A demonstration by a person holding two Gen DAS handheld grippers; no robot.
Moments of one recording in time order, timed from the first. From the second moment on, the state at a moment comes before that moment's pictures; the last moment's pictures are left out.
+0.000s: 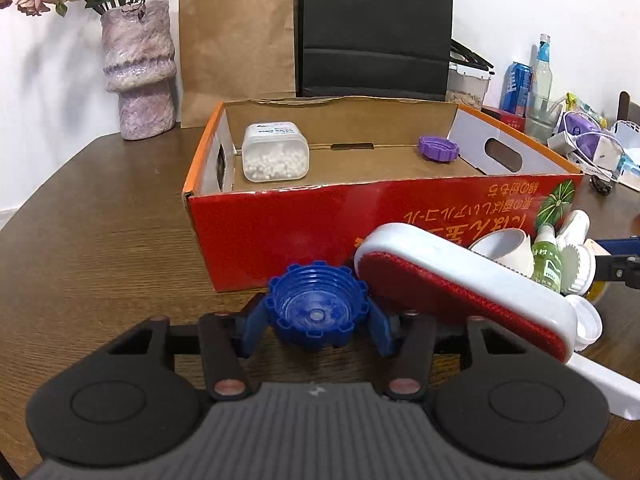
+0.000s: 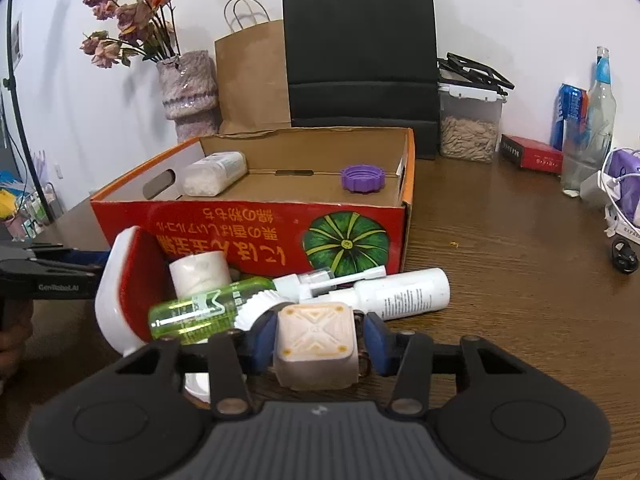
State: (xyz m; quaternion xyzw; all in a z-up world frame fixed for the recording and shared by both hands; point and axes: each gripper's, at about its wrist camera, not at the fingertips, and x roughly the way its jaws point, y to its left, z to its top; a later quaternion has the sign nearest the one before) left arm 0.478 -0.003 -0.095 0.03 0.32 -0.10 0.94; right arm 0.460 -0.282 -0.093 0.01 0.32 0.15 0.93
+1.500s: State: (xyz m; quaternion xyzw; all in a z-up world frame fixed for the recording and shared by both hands) left arm 0.102 0.005 0.018 -0.02 0.08 -0.04 1.00; right arm 0.106 -0.222 0.005 0.01 0.11 0.09 0.99
